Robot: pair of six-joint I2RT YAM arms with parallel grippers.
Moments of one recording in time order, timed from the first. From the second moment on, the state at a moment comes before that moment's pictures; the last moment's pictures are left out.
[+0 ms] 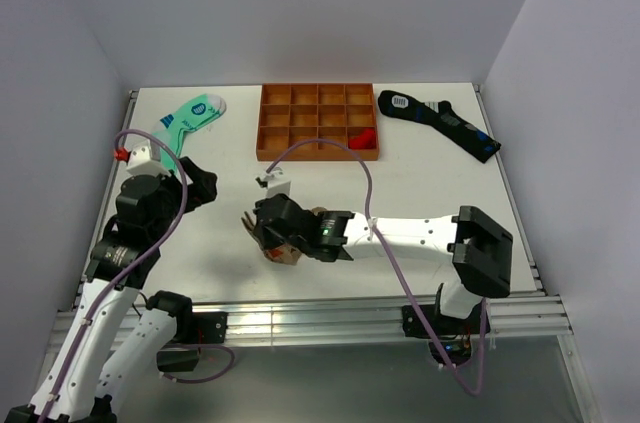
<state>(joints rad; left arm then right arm) -0.27 0.62 0.80 -0.54 -0.19 -0.52 1.25 1.64 1.19 -0.15 0.34 0.69</state>
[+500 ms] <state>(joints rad) -0.28 0.38 0.42 -0.39 -0.02 -0.80 1.02 1.59 1.01 0.01 0.14 0.79</state>
